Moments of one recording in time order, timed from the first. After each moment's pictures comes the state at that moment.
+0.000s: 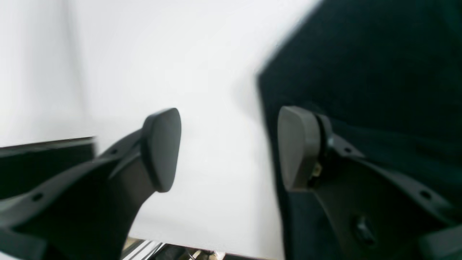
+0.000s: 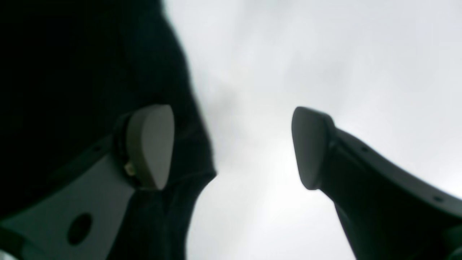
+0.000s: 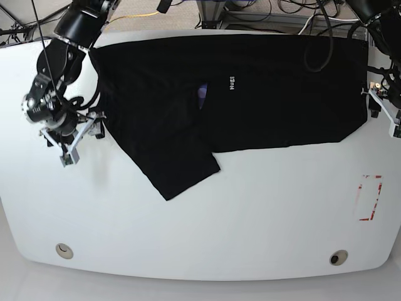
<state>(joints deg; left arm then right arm) 6.7 -19.8 -42.0 102.5 -9.4 -42.9 58.3 6.9 10.7 28.6 95.0 16.2 40.9 -71.2</state>
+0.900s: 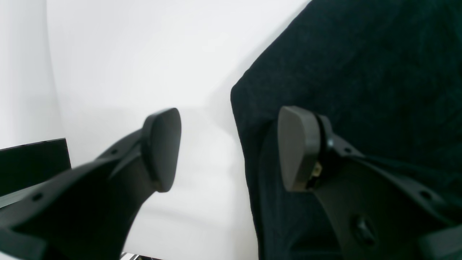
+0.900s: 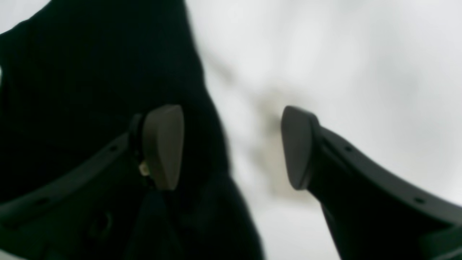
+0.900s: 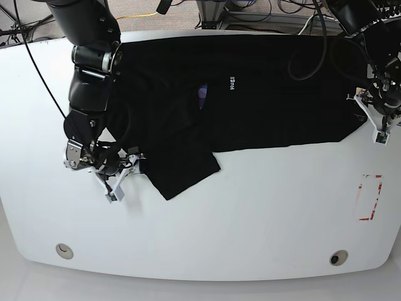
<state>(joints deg) 2.2 -14.8 -38.4 98.3 0.3 -43.0 57.6 28.1 7.4 17.5 51.3 7.7 40.7 -49.6</state>
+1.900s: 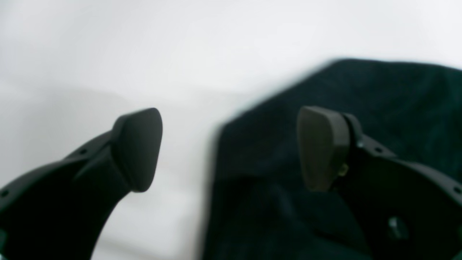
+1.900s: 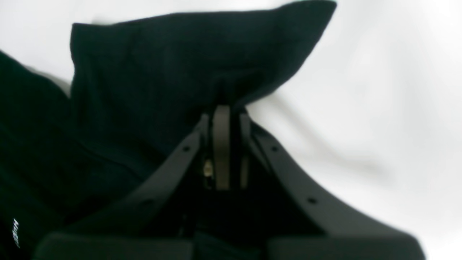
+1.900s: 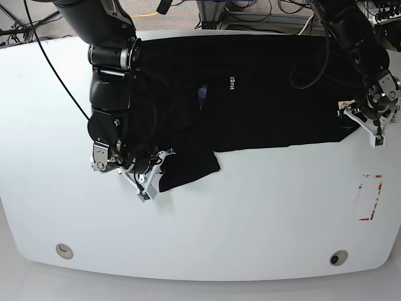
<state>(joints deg) -3.6 -12.4 -38.3 80.9 0.1 -29.5 47.2 27.7 2.1 12.6 51.3 8.1 40.7 -49.6</state>
